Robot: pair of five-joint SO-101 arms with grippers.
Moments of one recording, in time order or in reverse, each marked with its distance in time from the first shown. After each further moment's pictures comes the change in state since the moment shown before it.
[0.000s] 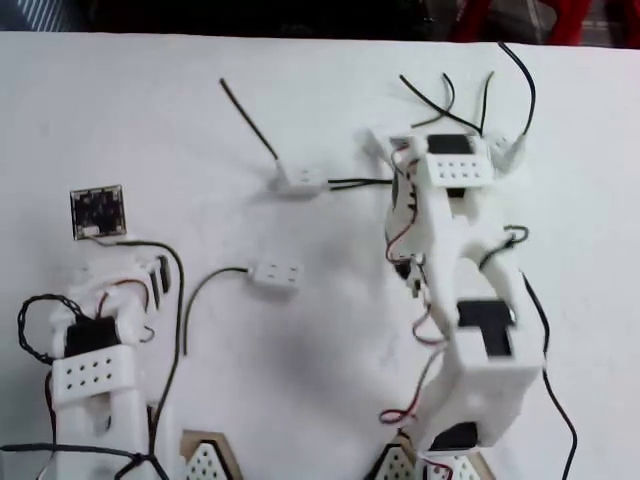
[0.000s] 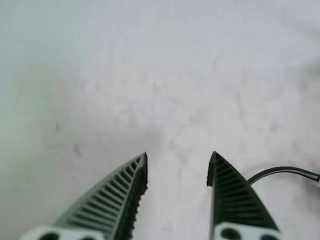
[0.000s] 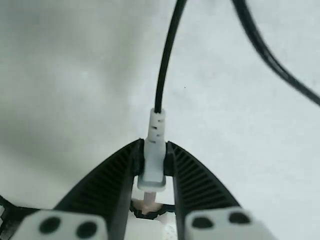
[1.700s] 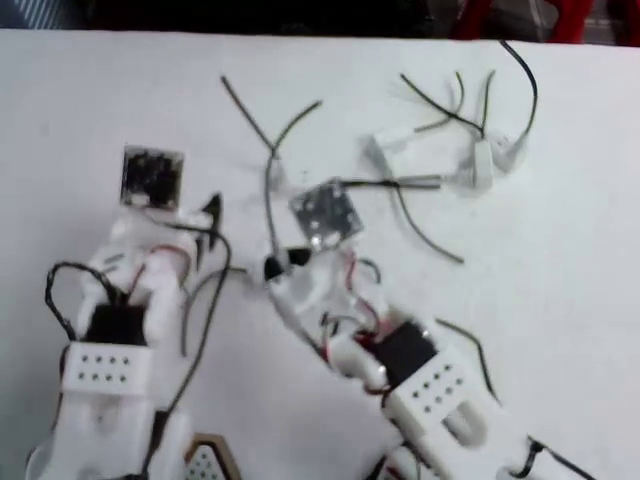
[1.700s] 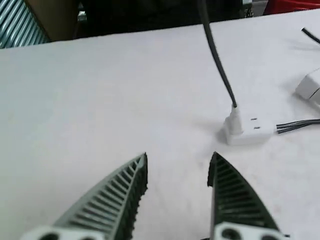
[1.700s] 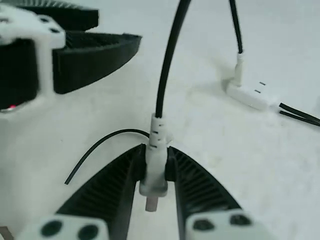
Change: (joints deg) left arm 19.3 0.0 -12.3 -7.8 0.0; right arm -37.5 -66.9 59.1 -55.8 -13.9
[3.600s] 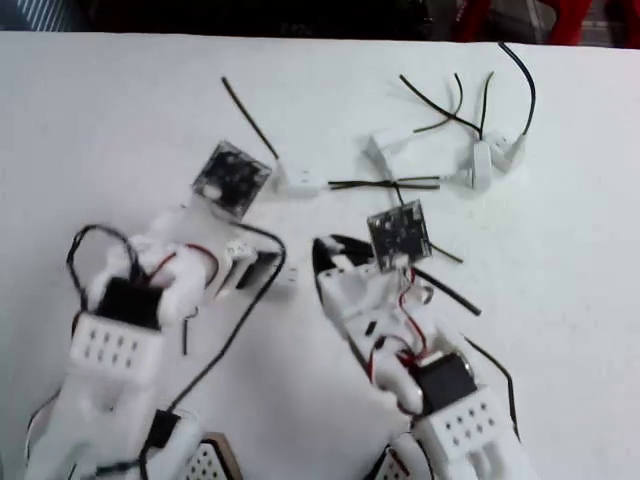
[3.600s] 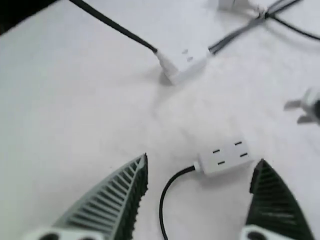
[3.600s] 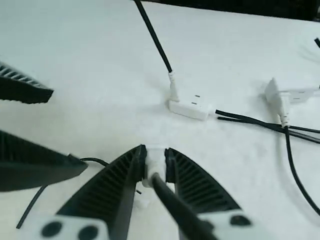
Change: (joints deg) left arm 10.6 11.9 -19.3 29.9 -16.4; right arm 13.2 -14.9 11.7 -4.7 -0.6
